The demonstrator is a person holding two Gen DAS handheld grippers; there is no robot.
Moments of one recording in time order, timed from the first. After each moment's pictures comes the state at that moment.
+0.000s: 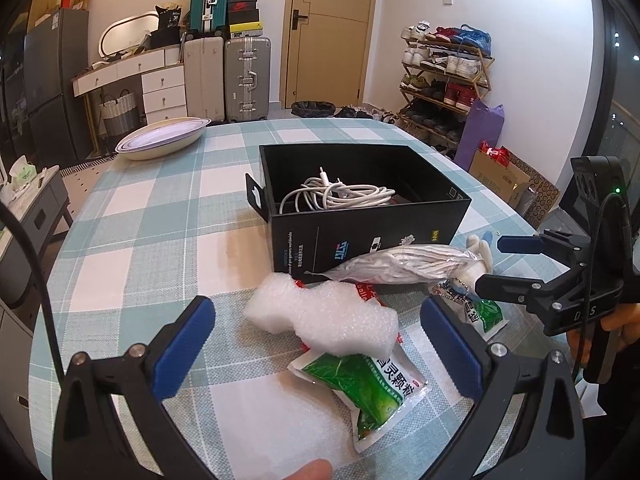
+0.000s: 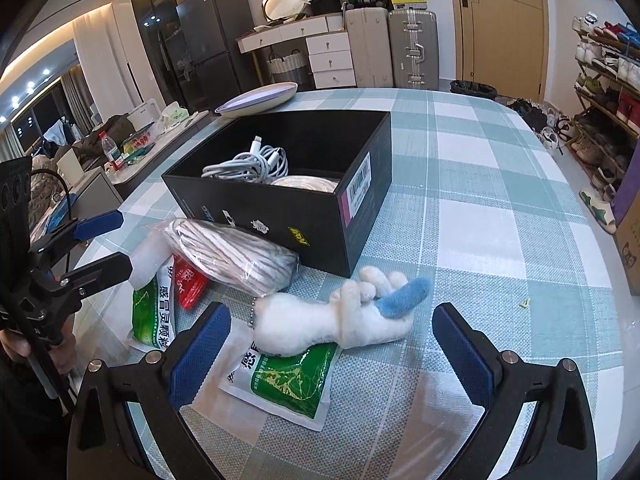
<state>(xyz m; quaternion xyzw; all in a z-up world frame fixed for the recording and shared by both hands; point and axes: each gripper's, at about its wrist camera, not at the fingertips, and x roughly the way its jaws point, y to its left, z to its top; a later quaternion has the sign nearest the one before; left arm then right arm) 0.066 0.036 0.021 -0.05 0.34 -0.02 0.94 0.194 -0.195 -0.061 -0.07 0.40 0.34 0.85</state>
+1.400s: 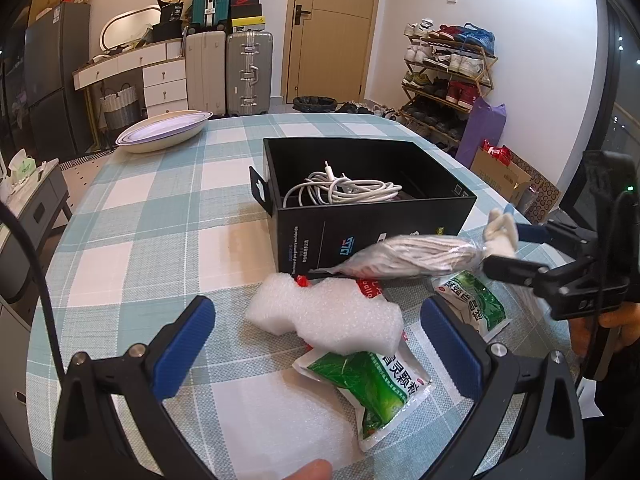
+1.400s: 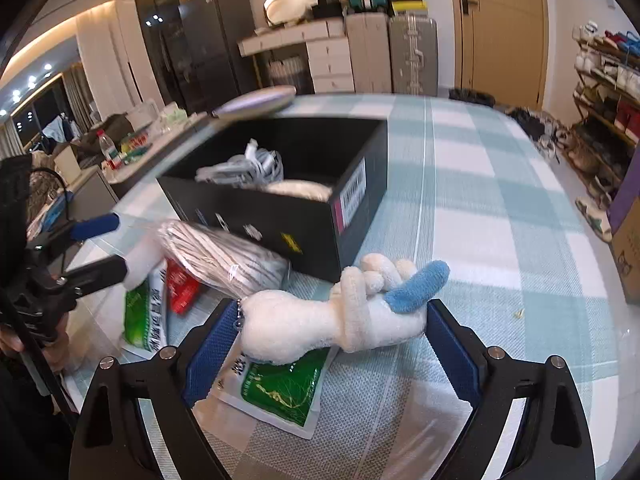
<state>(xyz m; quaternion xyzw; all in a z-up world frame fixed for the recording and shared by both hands) 0.067 0.040 0.017 -0.05 0.35 -0.02 0.93 0.194 -0.199 -0.054 -0.07 0.36 0.34 0.86</state>
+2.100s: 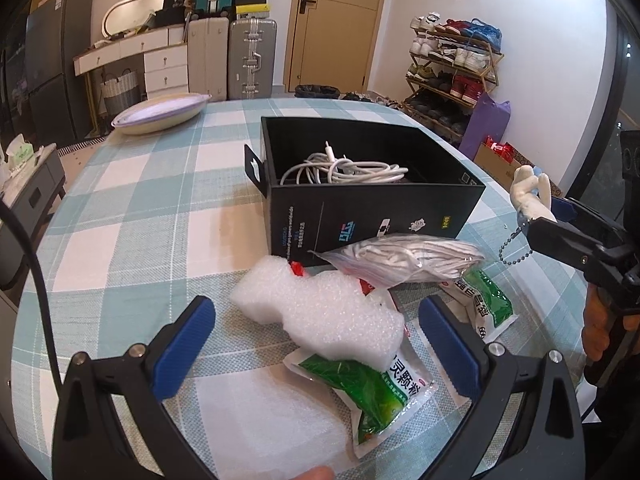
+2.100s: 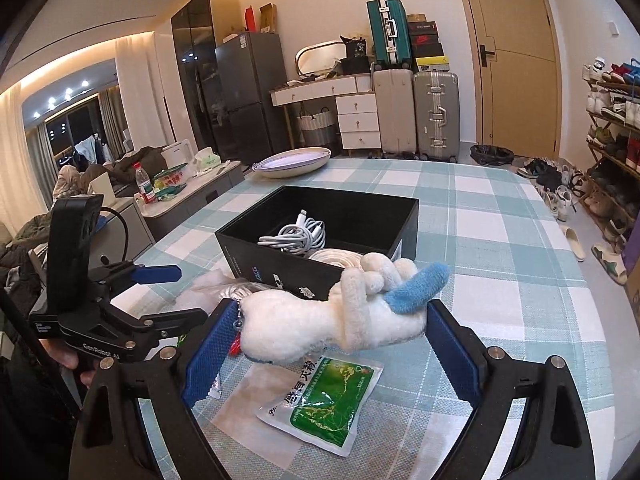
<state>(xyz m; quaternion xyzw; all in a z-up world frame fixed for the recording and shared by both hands) 0.076 0.039 0.003 -0.07 0.37 -0.02 0.92 0.168 -0.202 -0.022 -0.05 0.28 0.39 0.88</state>
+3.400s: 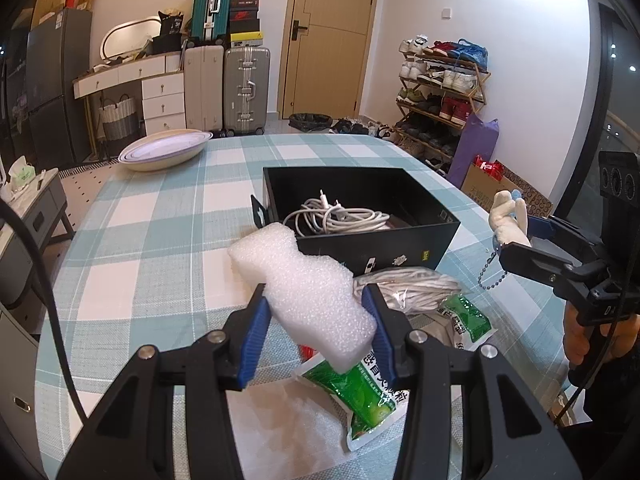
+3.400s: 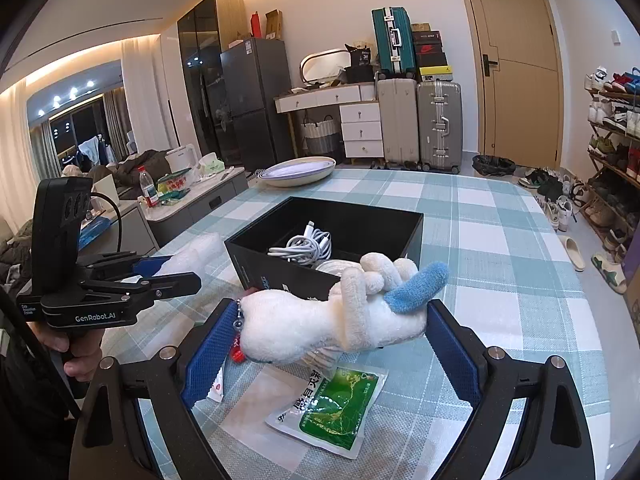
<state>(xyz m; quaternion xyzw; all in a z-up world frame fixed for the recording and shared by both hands) 0.058 0.048 0.041 -0.06 0.32 -0.03 0.94 0.164 -0.202 -0.012 -0.04 0.26 0.39 0.88</state>
